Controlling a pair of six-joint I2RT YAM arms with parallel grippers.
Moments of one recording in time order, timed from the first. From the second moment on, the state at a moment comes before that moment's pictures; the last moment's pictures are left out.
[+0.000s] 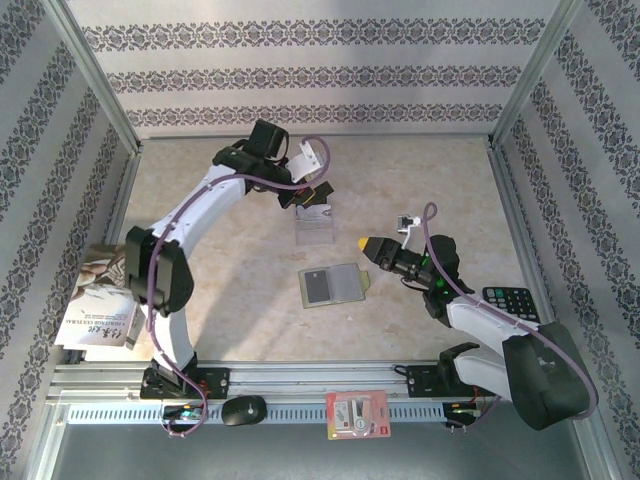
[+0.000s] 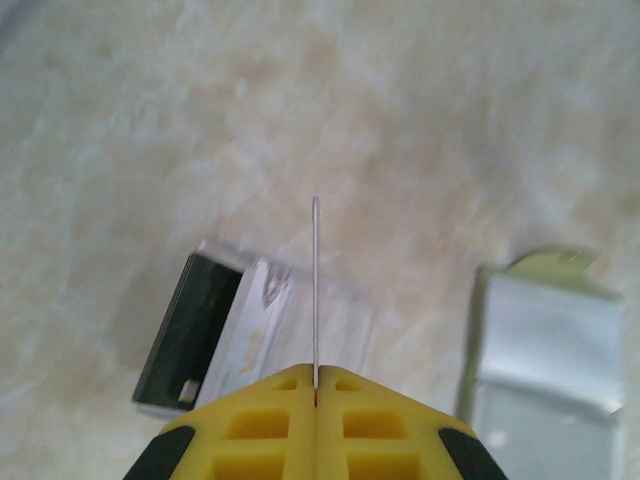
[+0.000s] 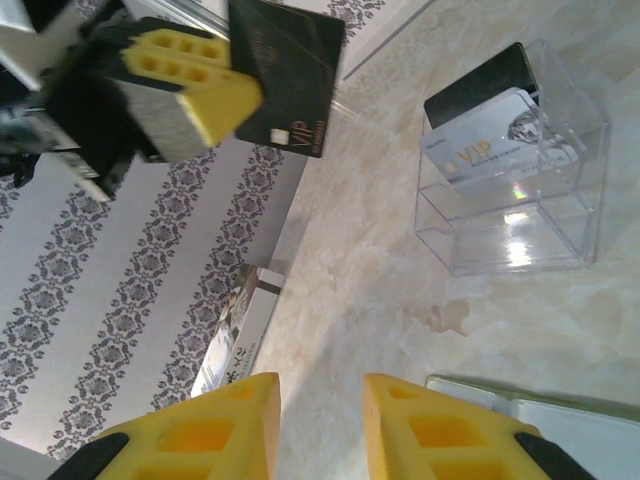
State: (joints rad) left arm -0.40 1.91 1.79 -0.85 0.46 0.61; right arm 0.30 1.14 0.29 0.66 -0.64 0.94
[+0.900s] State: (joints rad) left arm -0.44 2.09 1.88 -0.84 0.21 0.94; right arm 0.26 1.16 0.28 0.60 -0.66 0.94
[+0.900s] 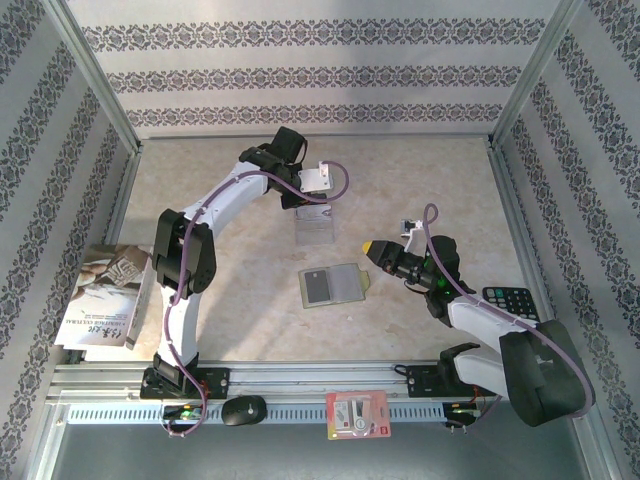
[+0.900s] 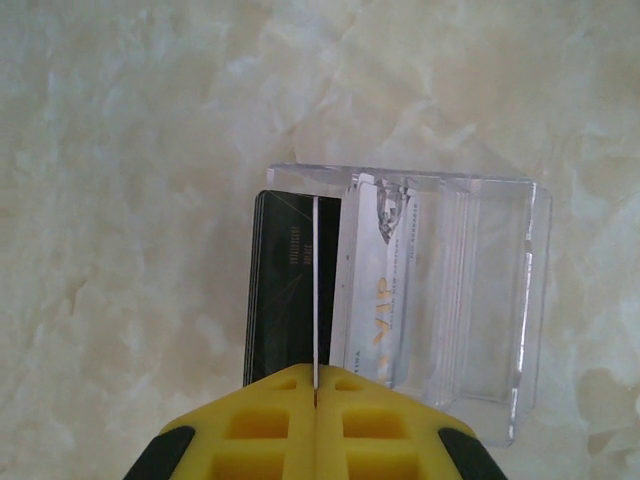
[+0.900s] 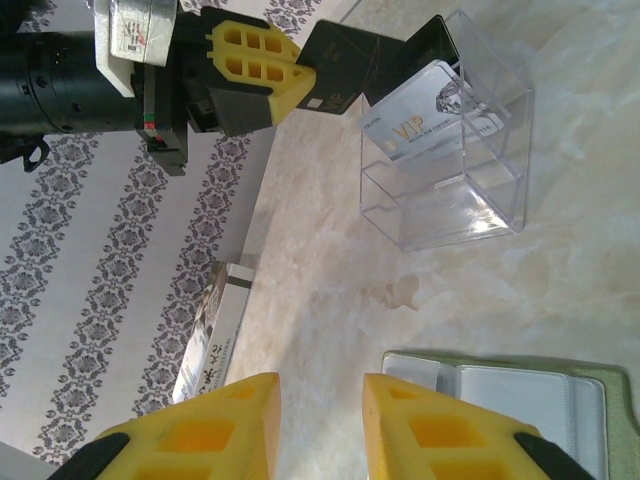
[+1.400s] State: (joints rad) left arm -0.44 2.14 1.90 -0.79 0.16 0.98; right arm 0.26 1.16 0.28 0.59 -0.66 0.93
